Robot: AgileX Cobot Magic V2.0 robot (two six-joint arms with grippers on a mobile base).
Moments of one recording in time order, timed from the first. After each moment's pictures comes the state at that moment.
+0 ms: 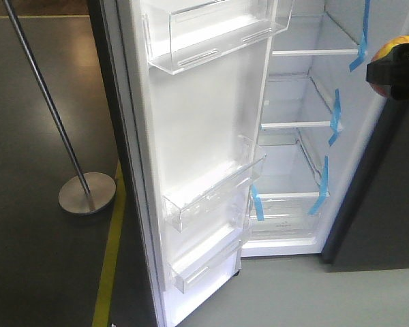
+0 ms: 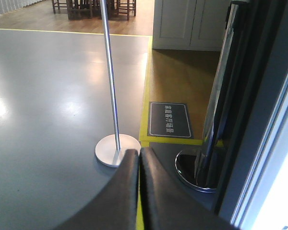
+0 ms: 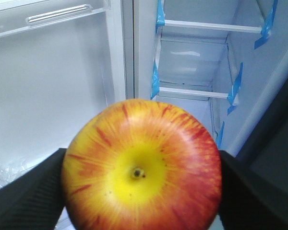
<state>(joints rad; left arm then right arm) 0.08 -0.01 0.03 0.26 0.31 -0.38 0.03 1.21 -1.24 0.20 0.64 -0.23</state>
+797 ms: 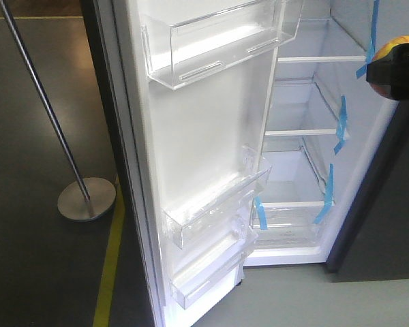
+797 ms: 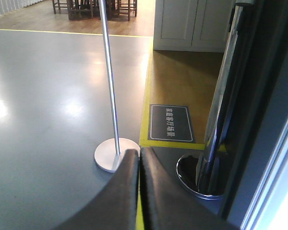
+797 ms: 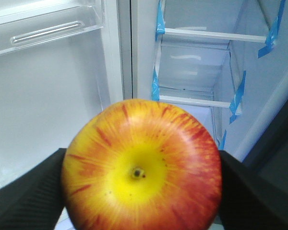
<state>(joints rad) 0.08 -0.01 0.03 0.26 0.31 -0.38 0.03 1.21 -1.24 0.20 0.64 -0.23</state>
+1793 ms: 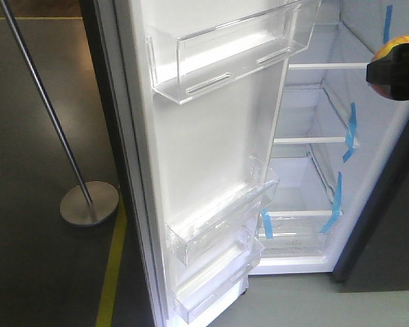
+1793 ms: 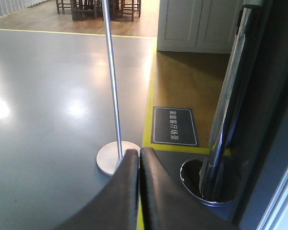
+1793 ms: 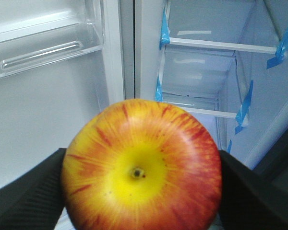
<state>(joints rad) 0.08 -0.01 0.03 0.26 0.31 -0.38 0.03 1.21 -1.24 0.20 0.64 -0.23</state>
